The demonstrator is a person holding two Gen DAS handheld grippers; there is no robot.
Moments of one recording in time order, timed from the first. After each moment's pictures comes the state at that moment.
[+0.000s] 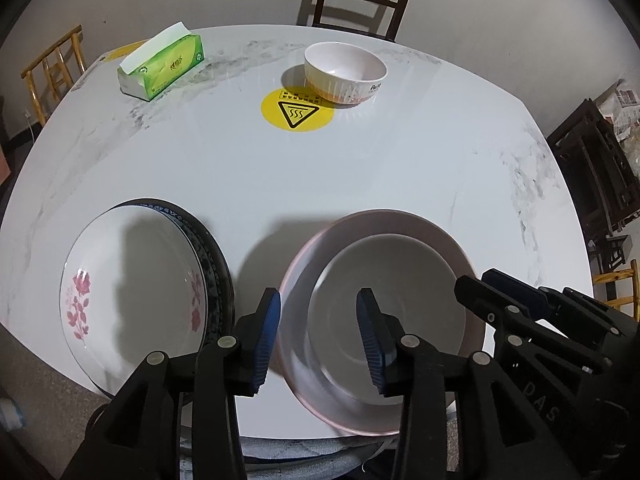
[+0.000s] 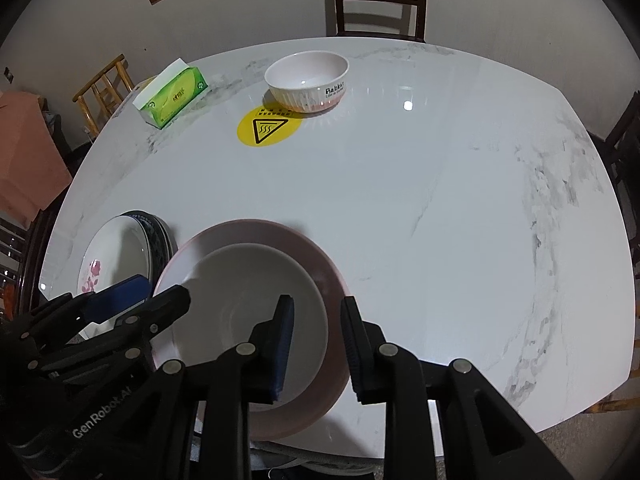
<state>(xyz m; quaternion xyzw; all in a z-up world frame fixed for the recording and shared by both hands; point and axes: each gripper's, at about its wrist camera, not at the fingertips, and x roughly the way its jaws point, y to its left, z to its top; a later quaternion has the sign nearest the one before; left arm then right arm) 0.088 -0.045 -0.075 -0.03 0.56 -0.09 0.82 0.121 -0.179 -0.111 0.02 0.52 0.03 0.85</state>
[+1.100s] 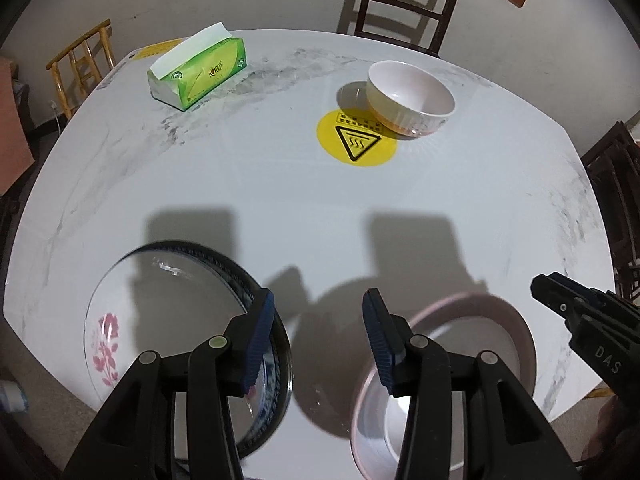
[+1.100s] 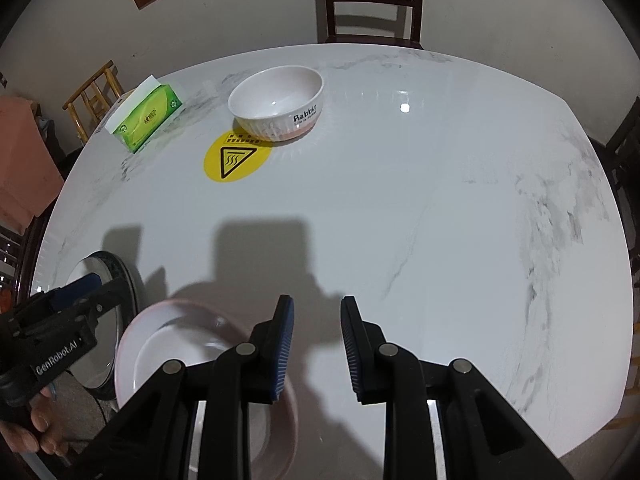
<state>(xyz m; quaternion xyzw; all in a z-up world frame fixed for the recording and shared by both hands) 0.144 -0.012 -0.088 -0.03 0.56 -0.03 0.83 0.184 -0.209 -0.113 0.02 0.52 0.03 0.85</state>
